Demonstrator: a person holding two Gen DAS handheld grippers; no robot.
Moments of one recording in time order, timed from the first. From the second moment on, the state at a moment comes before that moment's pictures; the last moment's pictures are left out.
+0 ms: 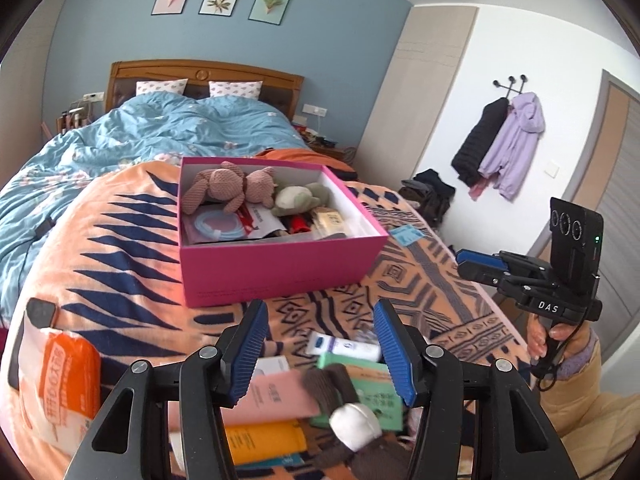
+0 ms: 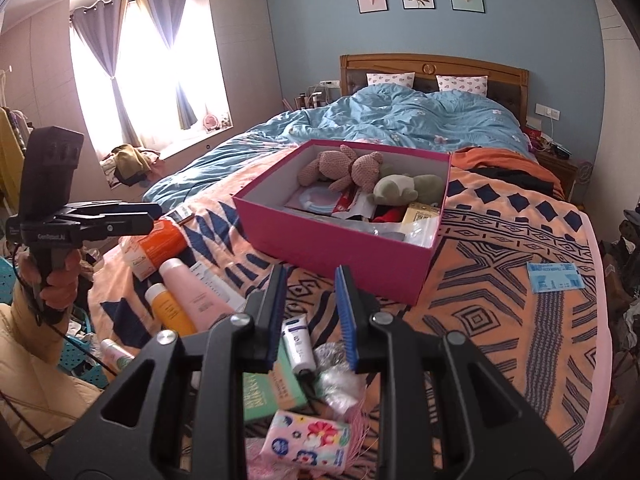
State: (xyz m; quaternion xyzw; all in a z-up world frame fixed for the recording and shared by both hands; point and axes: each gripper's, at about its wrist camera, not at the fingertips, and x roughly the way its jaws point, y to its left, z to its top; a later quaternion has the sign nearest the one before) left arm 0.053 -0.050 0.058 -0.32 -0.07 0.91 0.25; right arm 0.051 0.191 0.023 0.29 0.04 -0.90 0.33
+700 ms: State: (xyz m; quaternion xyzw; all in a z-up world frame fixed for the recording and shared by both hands) left arm 0.077 -0.087 -0.009 -0.38 -0.08 0.90 0.17; right arm 0.098 0.115 -0.037 0.36 0.04 -0.82 0.45
